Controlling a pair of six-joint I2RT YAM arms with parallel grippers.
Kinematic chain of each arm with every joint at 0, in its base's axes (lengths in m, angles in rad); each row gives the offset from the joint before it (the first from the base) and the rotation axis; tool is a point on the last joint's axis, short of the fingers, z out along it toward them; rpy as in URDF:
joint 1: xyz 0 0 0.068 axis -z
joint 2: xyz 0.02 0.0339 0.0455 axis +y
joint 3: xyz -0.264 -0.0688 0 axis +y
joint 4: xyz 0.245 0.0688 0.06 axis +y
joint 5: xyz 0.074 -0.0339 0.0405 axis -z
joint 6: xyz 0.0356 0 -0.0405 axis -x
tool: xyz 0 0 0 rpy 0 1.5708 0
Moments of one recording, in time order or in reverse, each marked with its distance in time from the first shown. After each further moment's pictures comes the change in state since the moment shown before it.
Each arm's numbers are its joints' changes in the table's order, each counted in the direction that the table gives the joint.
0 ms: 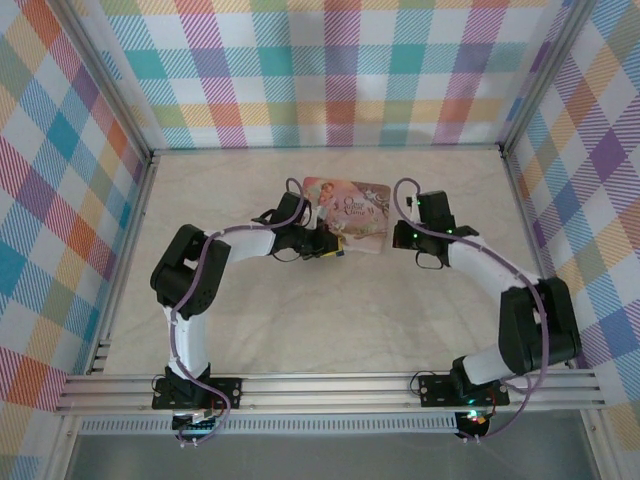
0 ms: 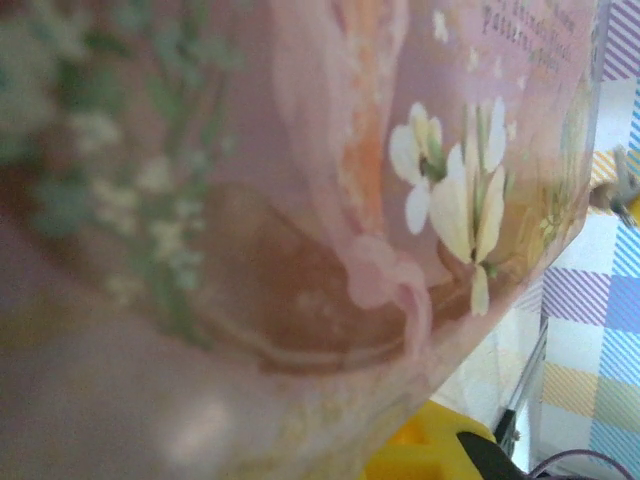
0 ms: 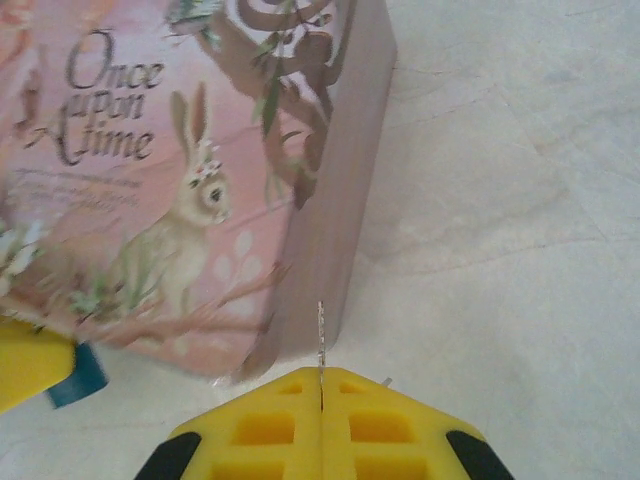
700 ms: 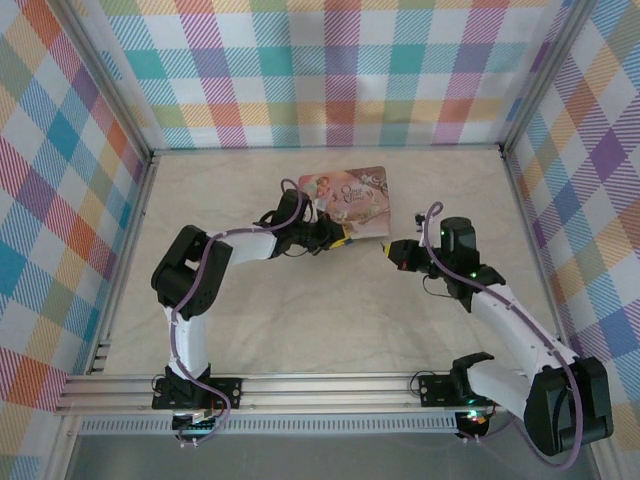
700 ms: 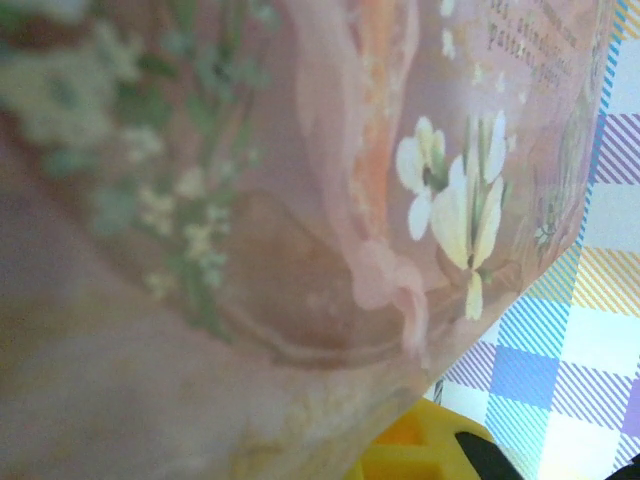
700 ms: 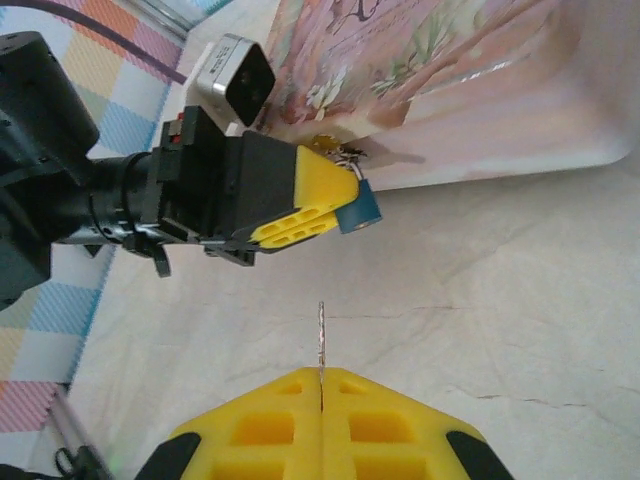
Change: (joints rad) left arm 0.019 -0.001 0.038 -0.257 -0.016 0.320; right arm 0.013 -0.363 0.264 -0.159 -0.382 -0.196
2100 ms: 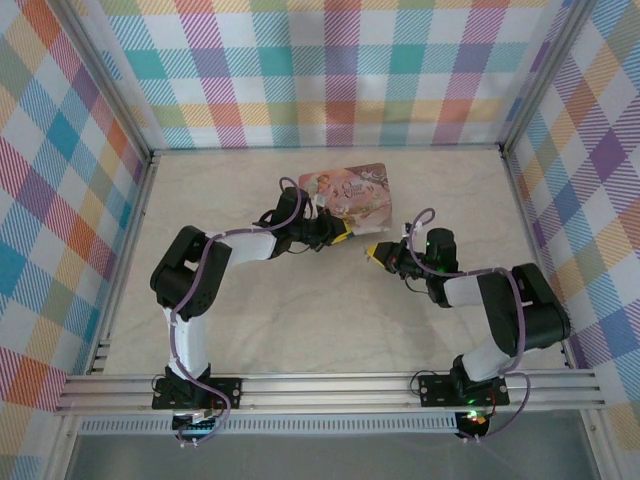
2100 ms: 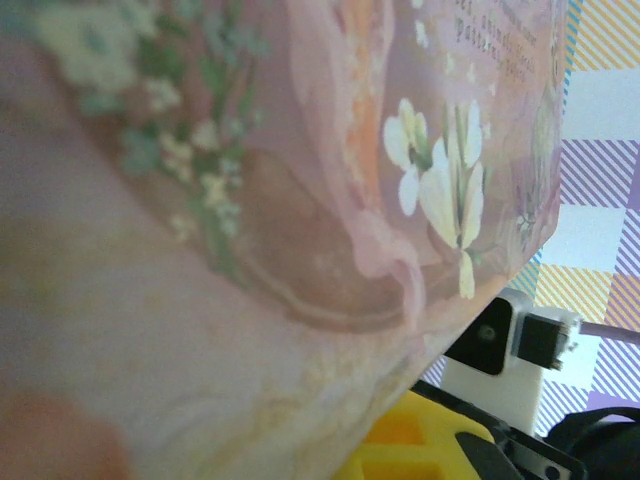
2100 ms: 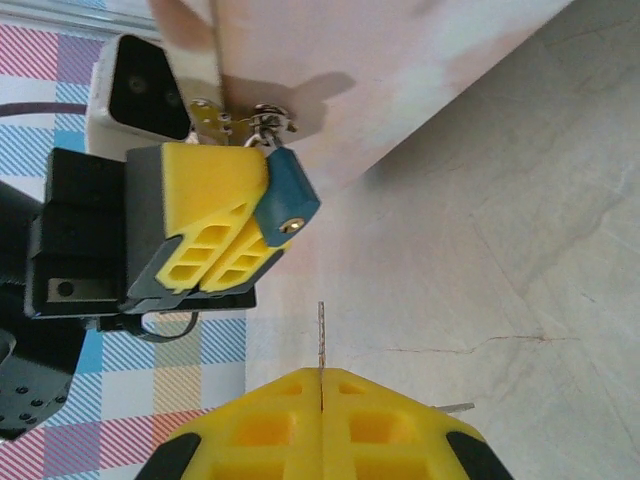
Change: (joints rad) left arm 0.002 -0.010 0.004 -0.073 -0.003 0.073; right arm 0.024 0.591 0.173 -0.953 -0.227 -0.557
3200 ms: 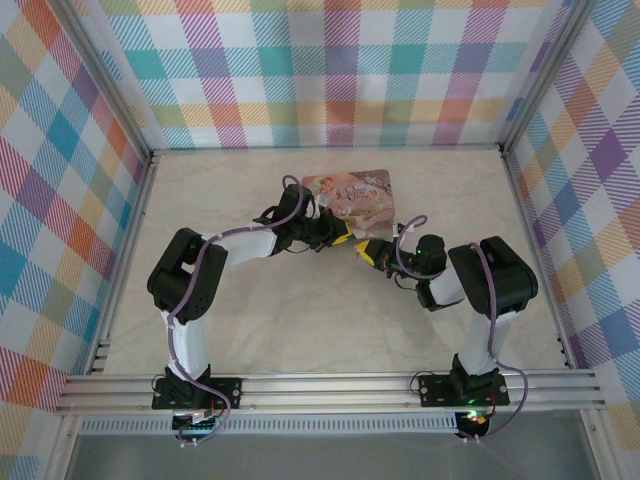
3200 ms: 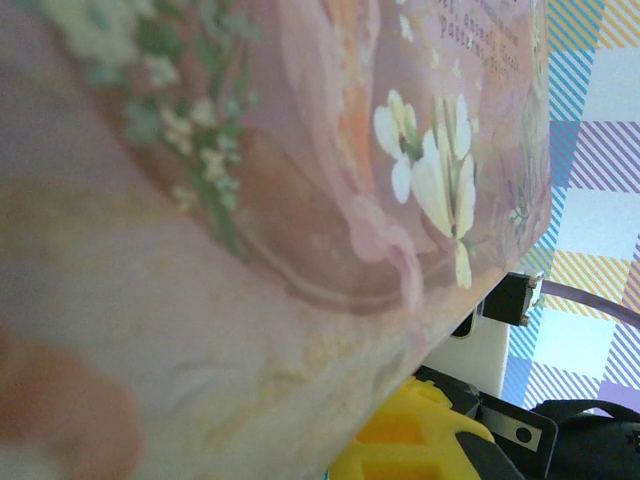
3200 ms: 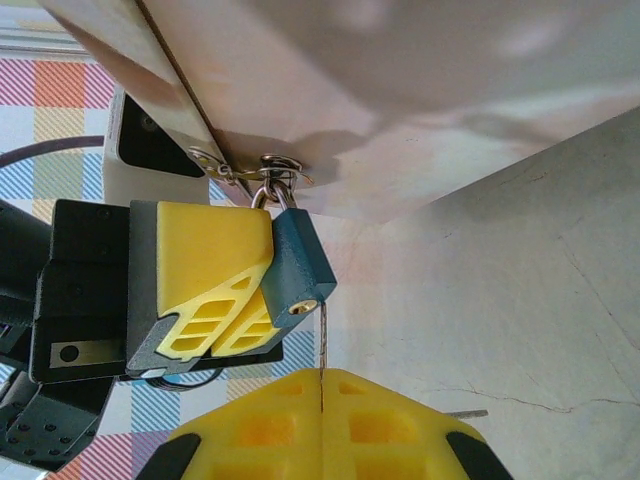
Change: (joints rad) left arm 0.018 -0.030 -0.041 0.130 -0.005 -0.030; right arm -0.058 0.220 -0.003 -0.441 0.023 -0.260
